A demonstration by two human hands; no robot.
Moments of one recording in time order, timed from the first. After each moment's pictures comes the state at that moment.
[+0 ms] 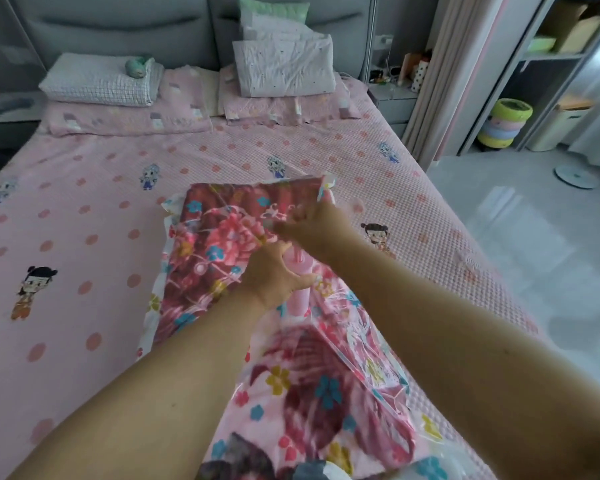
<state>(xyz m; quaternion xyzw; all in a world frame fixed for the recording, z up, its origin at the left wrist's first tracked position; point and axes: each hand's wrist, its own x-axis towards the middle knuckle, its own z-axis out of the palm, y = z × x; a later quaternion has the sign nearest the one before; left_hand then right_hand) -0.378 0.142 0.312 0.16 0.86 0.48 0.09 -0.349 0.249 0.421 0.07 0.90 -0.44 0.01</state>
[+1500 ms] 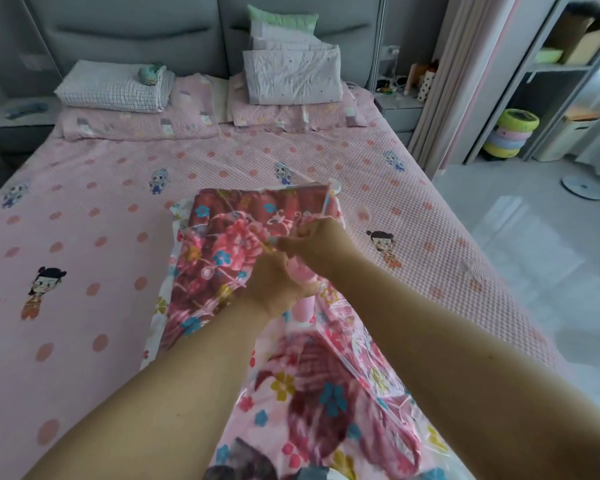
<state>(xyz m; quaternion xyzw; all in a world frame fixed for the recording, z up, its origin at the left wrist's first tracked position) -0.373 0.136 0.316 0.16 0.84 0.51 0.08 -0.347 0.239 0.413 0.07 0.90 -0.43 0.07</state>
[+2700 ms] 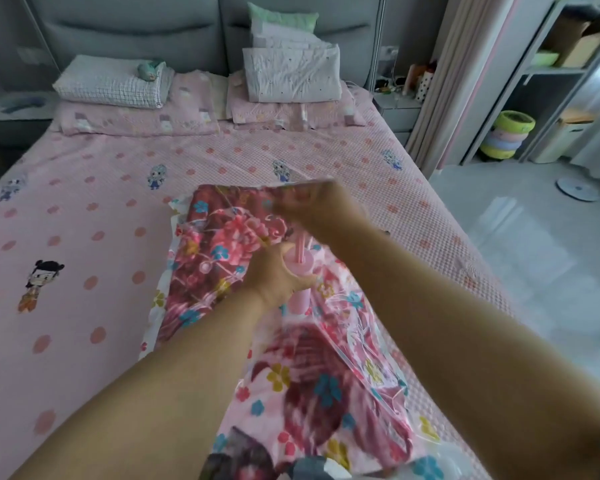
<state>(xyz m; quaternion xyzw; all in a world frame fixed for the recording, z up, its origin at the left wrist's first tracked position) -0.368 0.135 0.313 0.14 0.87 0.47 0.08 -0.348 0.241 0.440 0.05 0.89 -0.46 -0.02</state>
